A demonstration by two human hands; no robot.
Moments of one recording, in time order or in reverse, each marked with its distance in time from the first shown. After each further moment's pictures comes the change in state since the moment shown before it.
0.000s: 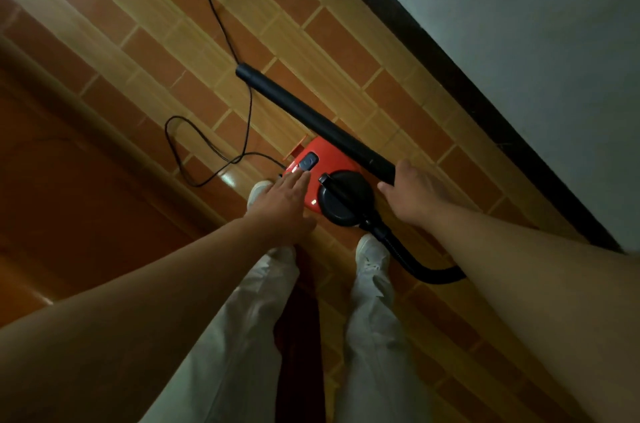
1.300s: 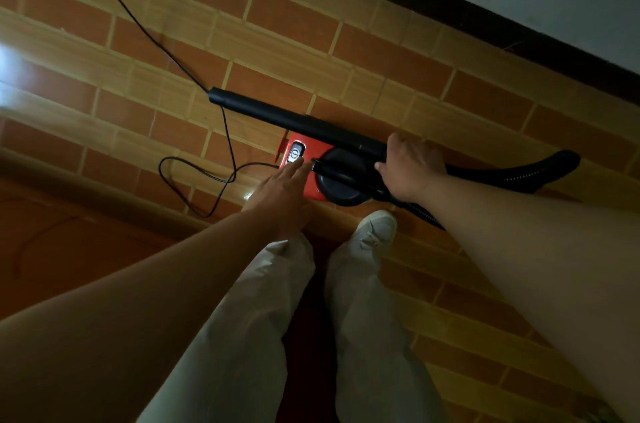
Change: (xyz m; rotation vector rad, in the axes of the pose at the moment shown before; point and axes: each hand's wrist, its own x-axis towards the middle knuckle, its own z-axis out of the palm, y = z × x) left_hand 0.041 0.009 0.013 0.250 -0.086 0.113; right_hand 0.028 0.040 0.067 0.062 0.073 0.031
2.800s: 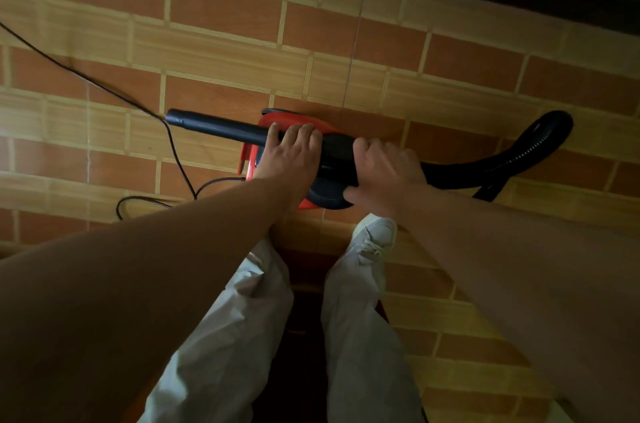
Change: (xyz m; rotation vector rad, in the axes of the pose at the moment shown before) left_hand 0.153 0.019 0.020 0.637 0.184 0.298; right_hand 0.054 0.007 0.061 0.005 0.139 -0.056
